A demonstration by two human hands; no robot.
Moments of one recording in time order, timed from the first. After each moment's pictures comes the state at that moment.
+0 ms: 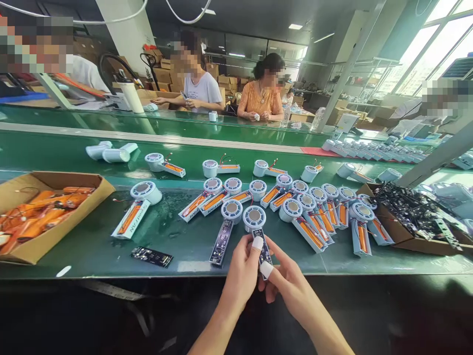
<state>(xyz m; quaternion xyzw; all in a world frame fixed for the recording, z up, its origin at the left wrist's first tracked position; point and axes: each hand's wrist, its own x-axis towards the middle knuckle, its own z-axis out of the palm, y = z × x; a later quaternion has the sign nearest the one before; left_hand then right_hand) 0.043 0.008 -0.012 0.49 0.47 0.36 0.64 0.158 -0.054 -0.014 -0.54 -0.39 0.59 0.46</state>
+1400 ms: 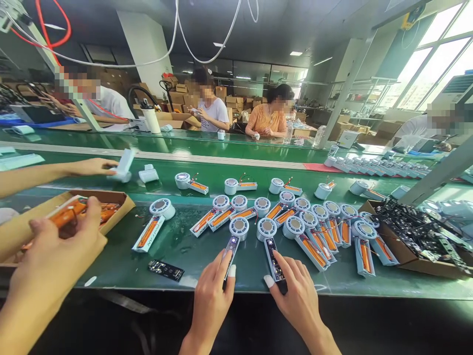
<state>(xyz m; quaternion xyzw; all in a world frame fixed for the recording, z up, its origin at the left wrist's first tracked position) -0.039 0.022 -0.068 0.79 0.43 0.44 -0.06 0.180 -0.041 -0.059 -0.62 -0.71 -0.12 0.33</state>
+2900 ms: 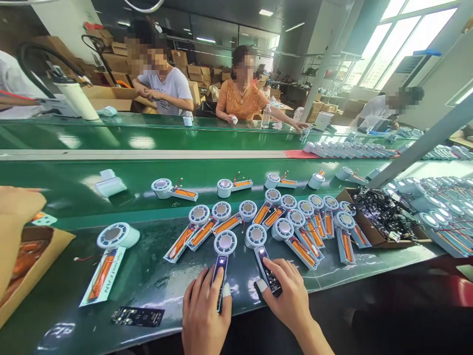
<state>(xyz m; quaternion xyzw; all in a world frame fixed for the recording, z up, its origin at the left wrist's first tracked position) -0.039 0.042 -0.056 0.83 0.43 0.36 -0.07 0.165 -0.025 -0.037 -0.68 -0.64 -0.07 0.33</state>
